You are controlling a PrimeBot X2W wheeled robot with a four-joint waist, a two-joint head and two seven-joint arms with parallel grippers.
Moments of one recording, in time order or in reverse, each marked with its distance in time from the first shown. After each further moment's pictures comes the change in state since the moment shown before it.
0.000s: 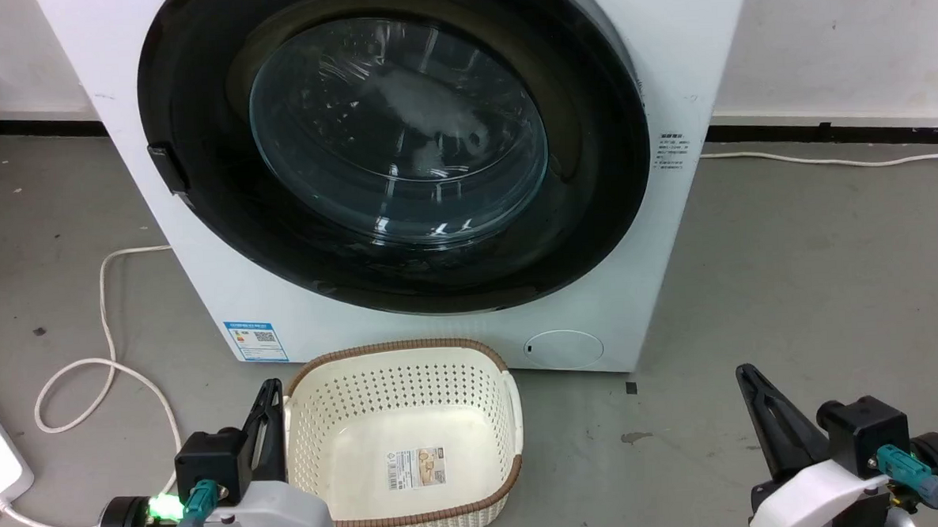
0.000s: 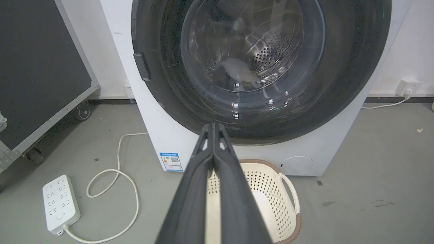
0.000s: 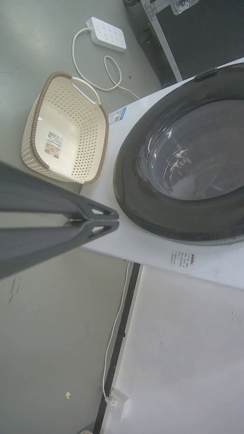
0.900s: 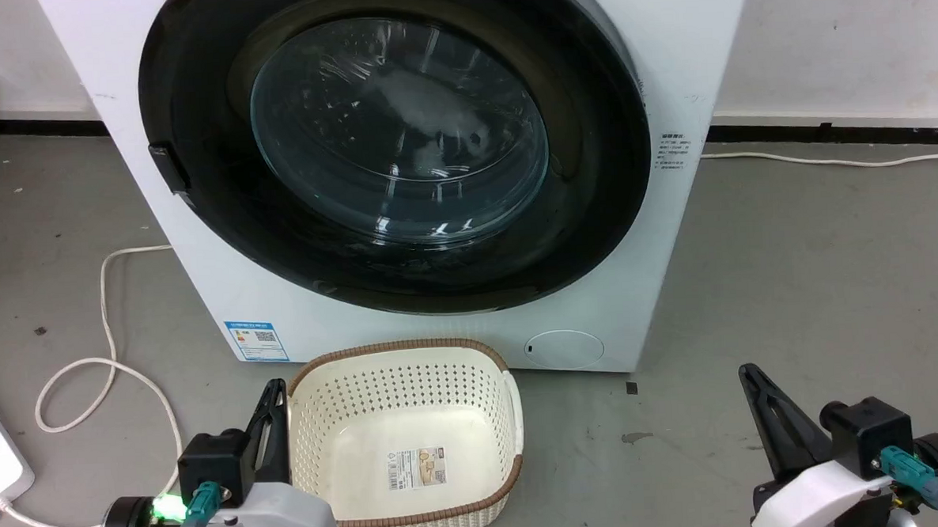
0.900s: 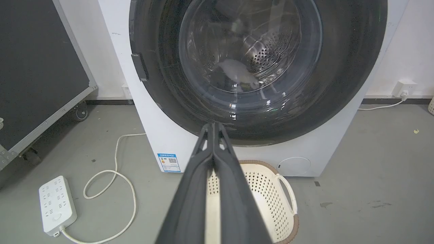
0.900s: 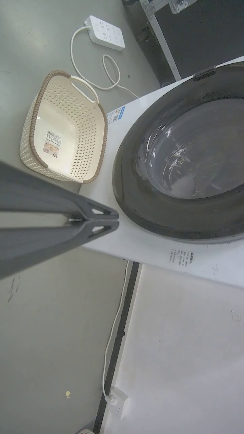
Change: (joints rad) left arm 0.000 0.000 -0.010 0.007 -0.008 -0.003 -0.016; right arm 0.001 0.000 -0.006 0.004 0.000 0.000 -0.013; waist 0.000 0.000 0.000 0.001
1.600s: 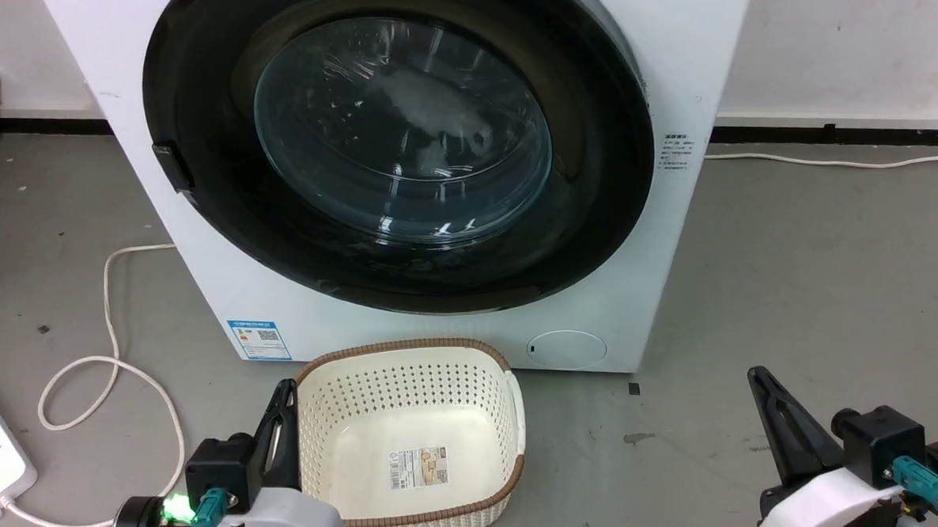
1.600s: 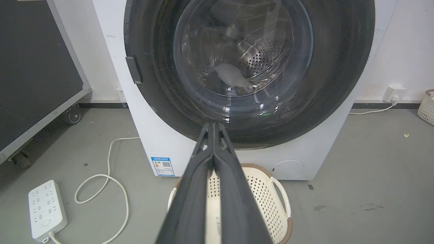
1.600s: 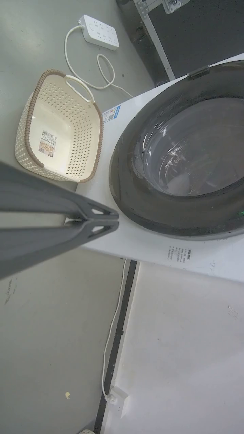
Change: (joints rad) left arm 0.000 0.000 -0.018 0.018 -0.019 -0.006 -0.041; right arm 0.011 -0.001 -0.014 0.010 0.010 0.000 -0.041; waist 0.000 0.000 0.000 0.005
